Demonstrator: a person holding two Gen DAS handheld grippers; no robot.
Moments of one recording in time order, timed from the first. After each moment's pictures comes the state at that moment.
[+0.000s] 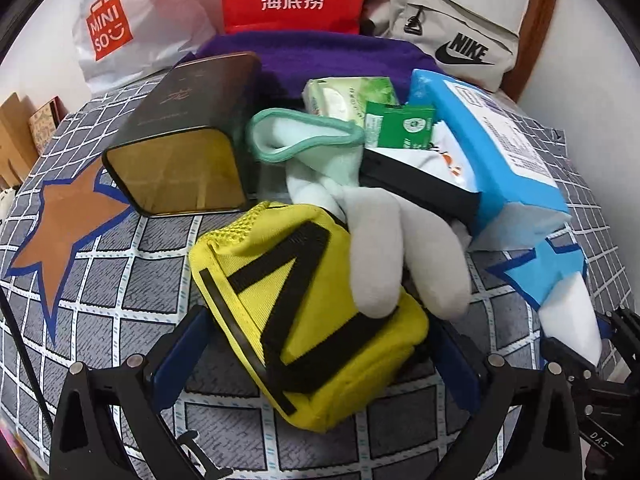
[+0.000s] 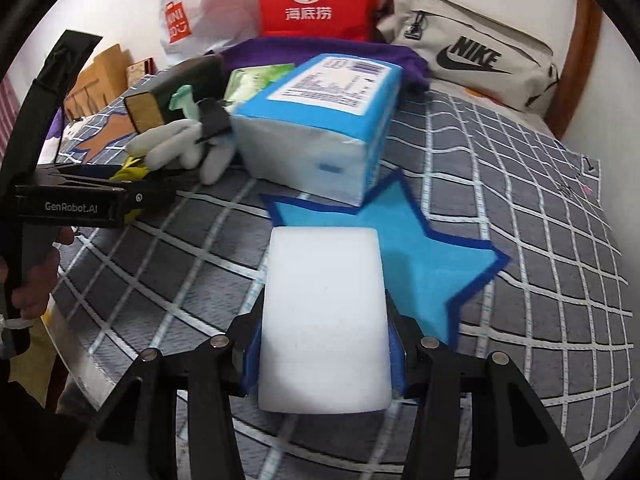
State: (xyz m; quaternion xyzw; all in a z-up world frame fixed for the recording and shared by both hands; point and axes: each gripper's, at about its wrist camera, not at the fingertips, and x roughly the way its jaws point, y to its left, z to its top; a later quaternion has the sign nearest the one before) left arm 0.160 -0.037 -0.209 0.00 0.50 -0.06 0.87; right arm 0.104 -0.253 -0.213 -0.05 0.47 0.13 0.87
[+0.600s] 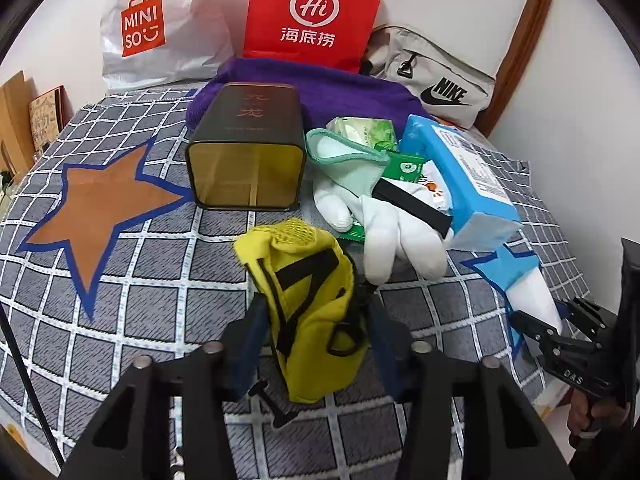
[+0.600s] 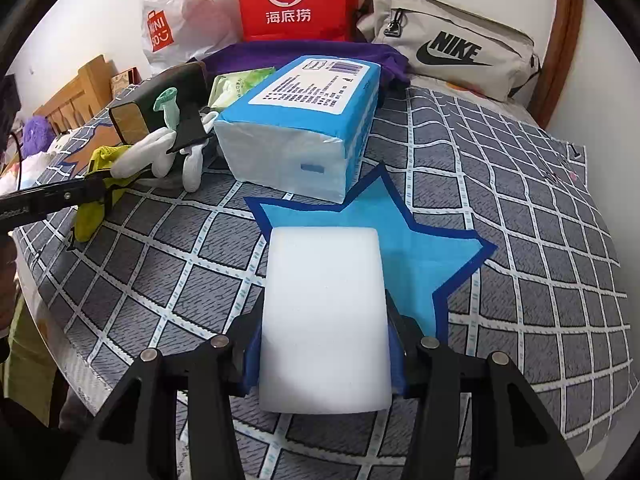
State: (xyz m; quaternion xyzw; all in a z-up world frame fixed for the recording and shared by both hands) left arm 0.121 0.019 -0.183 -0.06 0.45 -0.11 0.88; right arm 0.098 -0.253 -0.208 -0.04 0.48 0.10 0.87
